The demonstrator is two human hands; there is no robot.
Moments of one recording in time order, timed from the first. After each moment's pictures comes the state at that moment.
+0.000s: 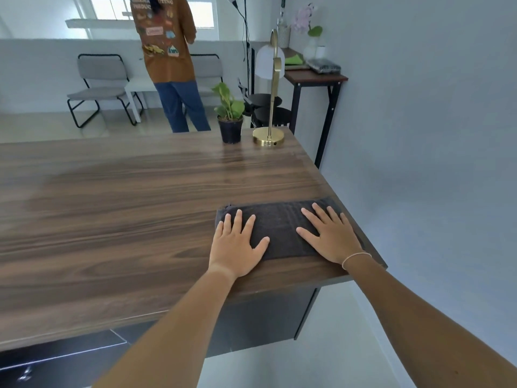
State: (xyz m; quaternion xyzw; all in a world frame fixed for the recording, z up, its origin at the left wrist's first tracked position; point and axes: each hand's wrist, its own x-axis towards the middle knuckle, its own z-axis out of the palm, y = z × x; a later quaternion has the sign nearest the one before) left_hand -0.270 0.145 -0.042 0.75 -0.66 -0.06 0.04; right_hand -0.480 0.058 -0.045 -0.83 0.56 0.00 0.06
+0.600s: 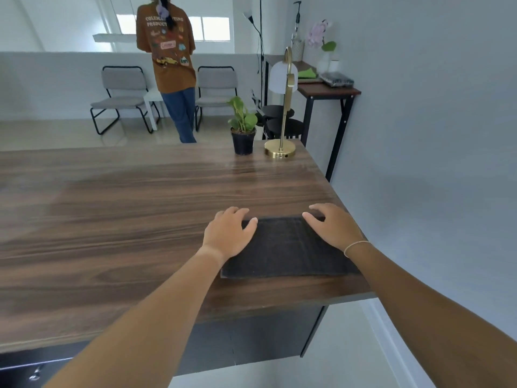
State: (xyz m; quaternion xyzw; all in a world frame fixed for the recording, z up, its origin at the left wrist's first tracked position) left_hand -0.233 0.126 0.005 0.76 -0.62 -0.12 0.17; right_hand -0.458 0.035 -0.003 -0.79 0.56 -0.18 0.18
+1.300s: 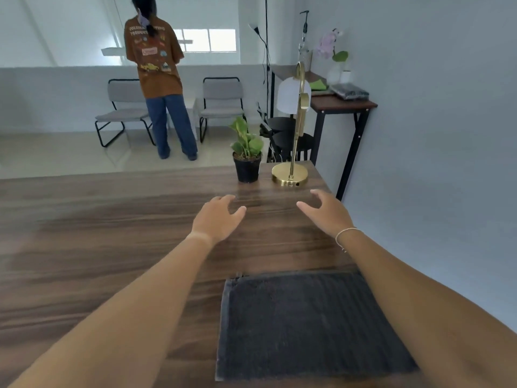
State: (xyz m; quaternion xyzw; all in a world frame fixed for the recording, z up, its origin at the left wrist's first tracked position) left_hand -0.156 -0.012 0.029 0.77 -0.57 -0.13 0.24; right_hand -0.385 -0.104 0.021 -0.75 0.56 -0.25 0.26
